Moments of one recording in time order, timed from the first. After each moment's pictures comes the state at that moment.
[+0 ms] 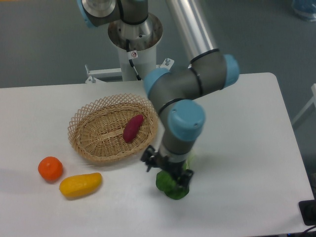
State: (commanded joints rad) arm 2.28 -2.10 -1.46 -1.08 1.37 0.94
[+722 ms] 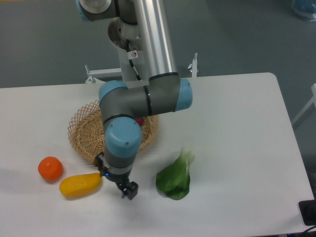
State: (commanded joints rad) arm 2.12 -2.14 -1.48 -1.05 1.37 0.93
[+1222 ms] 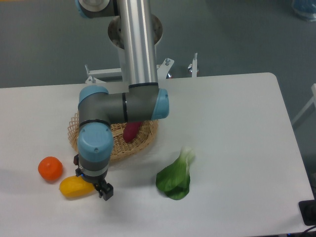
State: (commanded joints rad) arm 2.05 -2.16 -1.54 -0.97 1.37 0.93
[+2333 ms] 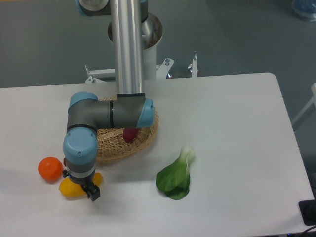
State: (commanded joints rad) arm 2.01 -2.21 -1.55 -0.90 1.37 0.89
